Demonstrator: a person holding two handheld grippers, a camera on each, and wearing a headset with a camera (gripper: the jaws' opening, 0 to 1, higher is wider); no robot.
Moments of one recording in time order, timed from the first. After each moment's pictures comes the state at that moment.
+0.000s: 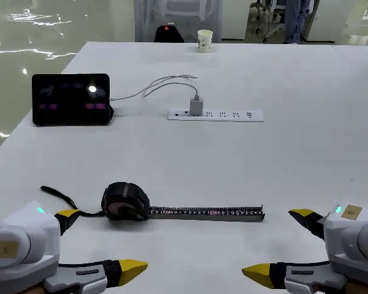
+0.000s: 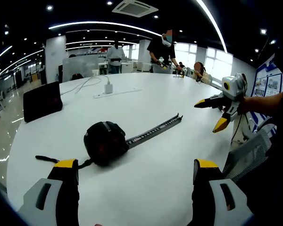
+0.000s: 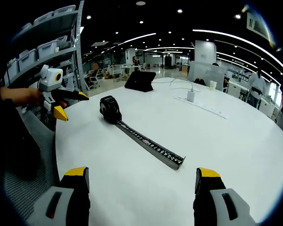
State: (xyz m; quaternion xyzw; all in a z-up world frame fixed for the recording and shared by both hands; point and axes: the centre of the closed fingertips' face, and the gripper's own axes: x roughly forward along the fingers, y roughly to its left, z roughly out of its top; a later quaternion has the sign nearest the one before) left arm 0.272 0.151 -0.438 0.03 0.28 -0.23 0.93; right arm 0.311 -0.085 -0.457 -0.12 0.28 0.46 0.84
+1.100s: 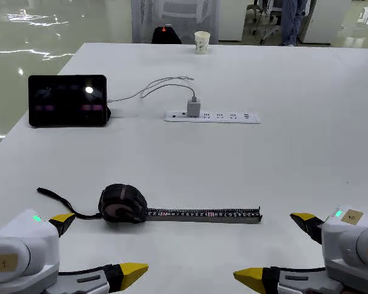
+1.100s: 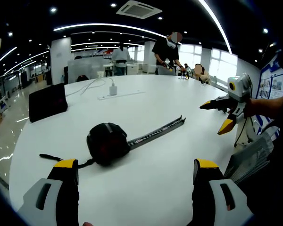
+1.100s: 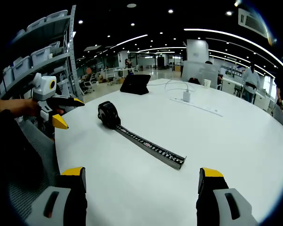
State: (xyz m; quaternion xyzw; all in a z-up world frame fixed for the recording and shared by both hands) left arm 0.268 0.150 -0.434 0.03 0.27 -0.20 0.94; right arm 0.306 -0.083 -0.448 -0.10 0.28 0.43 0.85
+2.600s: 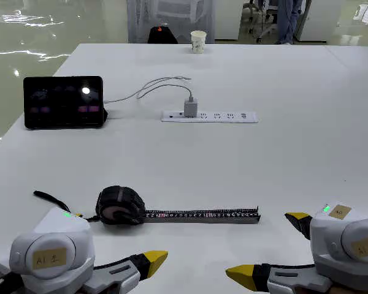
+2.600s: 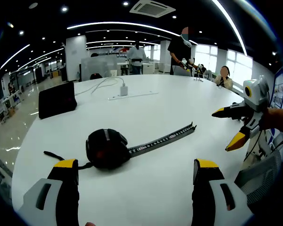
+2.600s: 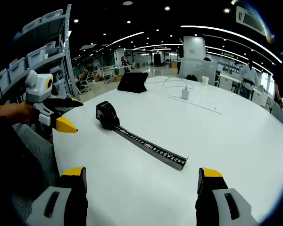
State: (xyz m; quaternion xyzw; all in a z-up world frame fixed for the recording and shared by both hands) left arm 0.288 0.132 -0.431 0.02 0.28 -0.12 0.95; right arm 0.308 -0.074 -0.446 -0.10 0.30 0.42 0.85
